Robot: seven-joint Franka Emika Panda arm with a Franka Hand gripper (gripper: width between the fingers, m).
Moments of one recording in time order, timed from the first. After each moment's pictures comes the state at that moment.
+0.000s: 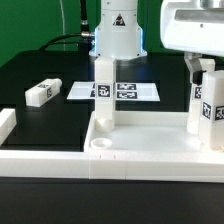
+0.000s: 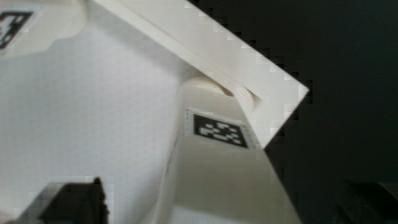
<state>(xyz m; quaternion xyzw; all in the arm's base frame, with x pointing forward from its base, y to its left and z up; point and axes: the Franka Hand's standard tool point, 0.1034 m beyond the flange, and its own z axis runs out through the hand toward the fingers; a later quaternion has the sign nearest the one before) 0.636 0.104 0.117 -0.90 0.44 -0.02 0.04</state>
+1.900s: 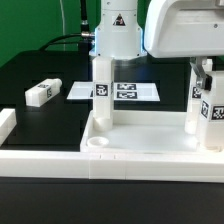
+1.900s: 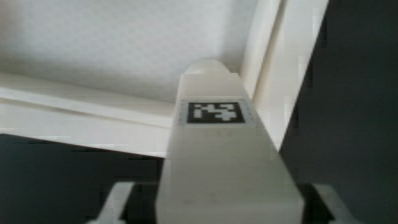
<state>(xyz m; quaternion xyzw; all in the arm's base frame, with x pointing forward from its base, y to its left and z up) 0.638 0.100 0.118 -1.00 -0.06 -0.04 0.00</state>
